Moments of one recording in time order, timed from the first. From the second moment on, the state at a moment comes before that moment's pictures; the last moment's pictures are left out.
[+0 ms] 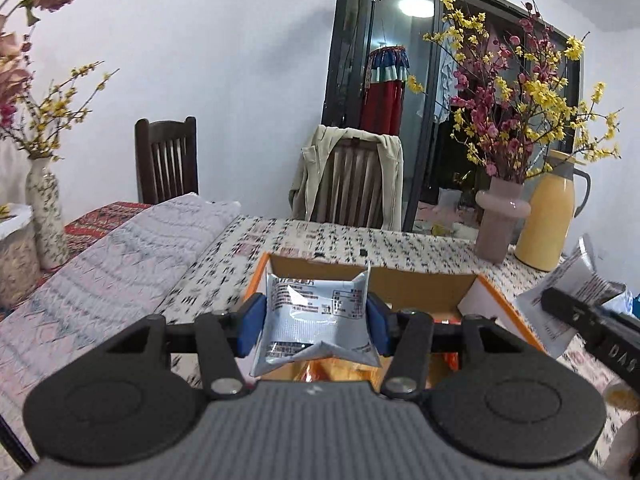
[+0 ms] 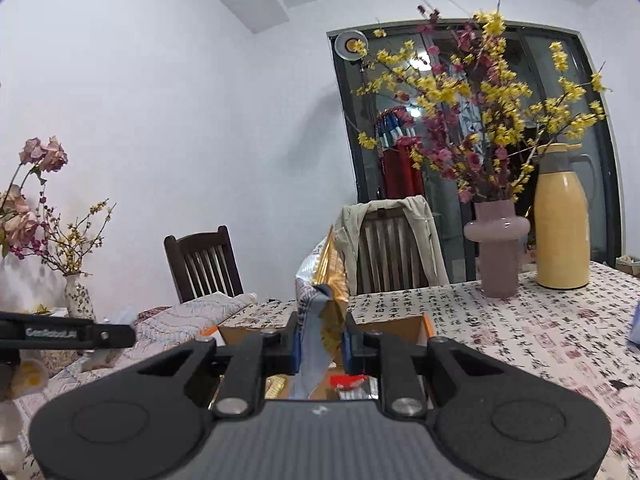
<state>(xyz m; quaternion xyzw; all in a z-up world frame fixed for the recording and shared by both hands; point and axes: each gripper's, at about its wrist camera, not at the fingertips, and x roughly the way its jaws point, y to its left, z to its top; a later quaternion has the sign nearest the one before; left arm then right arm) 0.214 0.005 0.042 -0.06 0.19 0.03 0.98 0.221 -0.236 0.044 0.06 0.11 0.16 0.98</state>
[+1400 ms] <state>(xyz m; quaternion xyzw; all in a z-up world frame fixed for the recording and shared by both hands) 0.261 0.014 0.002 -0.08 0.18 0.07 0.98 0.273 -0.214 0.000 0.06 0.17 0.10 0.98</state>
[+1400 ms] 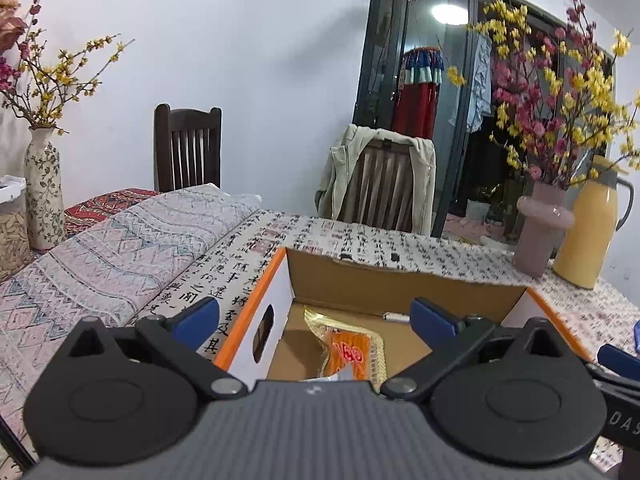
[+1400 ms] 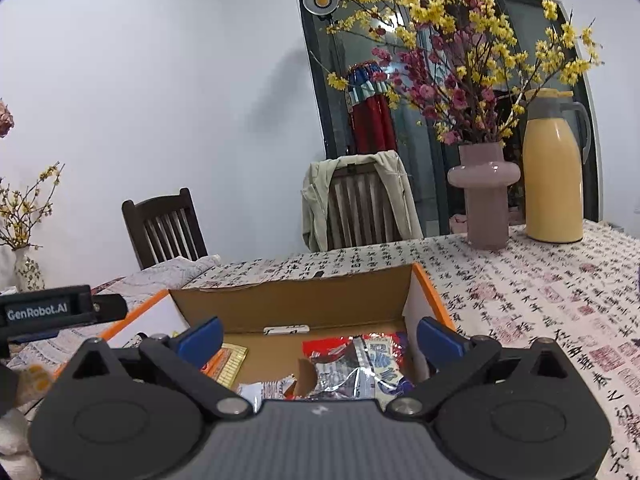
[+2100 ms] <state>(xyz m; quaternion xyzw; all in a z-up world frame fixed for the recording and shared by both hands) 0.171 0.049 -0.022 -0.06 0.21 0.07 0.97 0.176 -0.267 -0.017 0.01 0.20 0.09 0.98</state>
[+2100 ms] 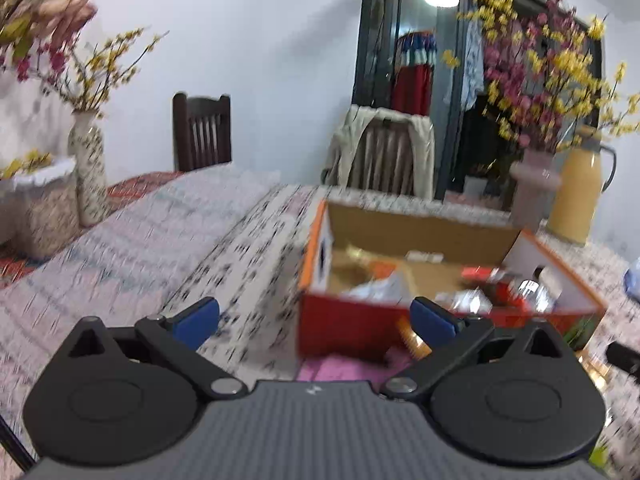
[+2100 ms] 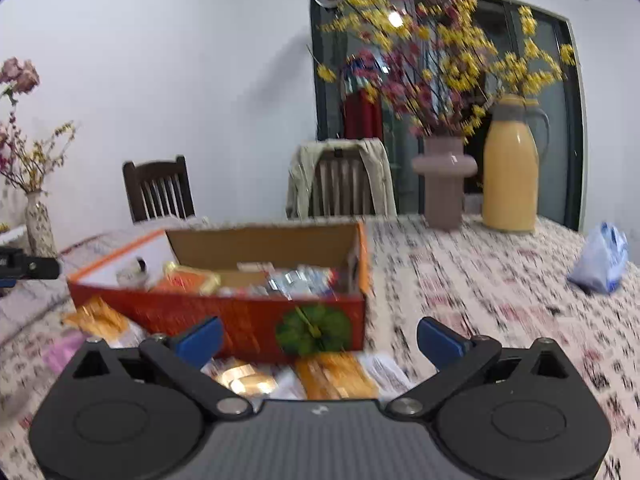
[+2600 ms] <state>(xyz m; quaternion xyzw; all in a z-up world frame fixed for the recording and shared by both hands) 0.162 0.063 -0.048 -0.08 0.20 0.07 0.97 0.179 -0.284 -0.033 0.05 0.22 0.09 0.97</state>
